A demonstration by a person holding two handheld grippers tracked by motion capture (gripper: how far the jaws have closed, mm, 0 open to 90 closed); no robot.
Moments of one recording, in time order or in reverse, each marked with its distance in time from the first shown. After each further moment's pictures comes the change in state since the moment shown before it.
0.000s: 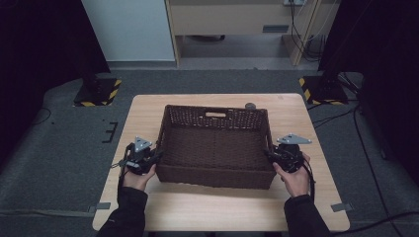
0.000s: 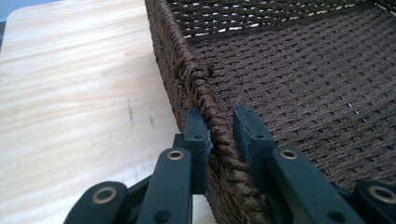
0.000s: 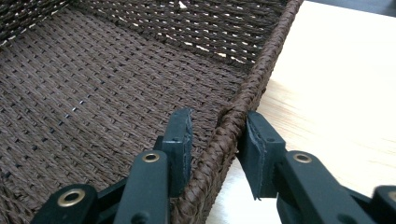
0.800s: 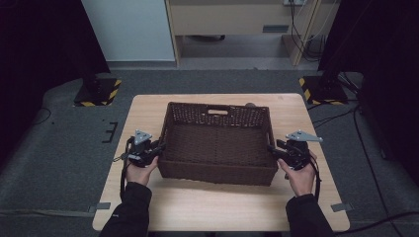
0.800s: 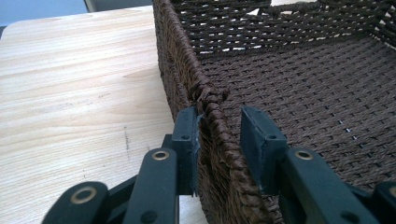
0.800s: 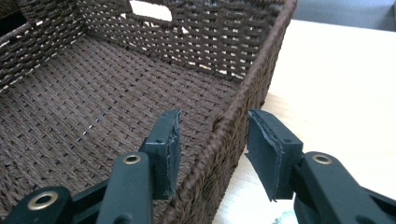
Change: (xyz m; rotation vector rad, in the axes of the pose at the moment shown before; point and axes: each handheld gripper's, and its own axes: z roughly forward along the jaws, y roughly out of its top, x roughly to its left) left arm 0.008 0.018 0.021 -0.061 -0.019 -0.049; right arm -0.017 0.006 -0.011 -0.079 0.022 0.058
